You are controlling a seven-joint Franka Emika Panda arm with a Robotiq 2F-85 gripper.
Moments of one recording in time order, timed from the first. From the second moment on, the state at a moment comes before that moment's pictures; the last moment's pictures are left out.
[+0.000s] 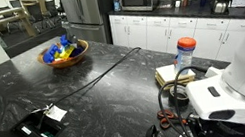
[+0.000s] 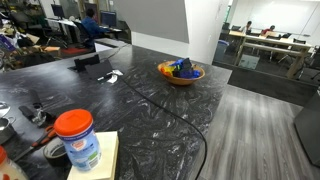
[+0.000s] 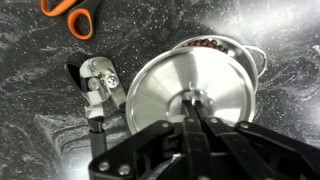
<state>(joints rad) 0.50 -0.26 0.38 -2.42 0.08 2.30 -0.44</state>
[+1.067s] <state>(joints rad) 0.30 -0.13 0.22 -2.29 0.00 2.30 -0.32</state>
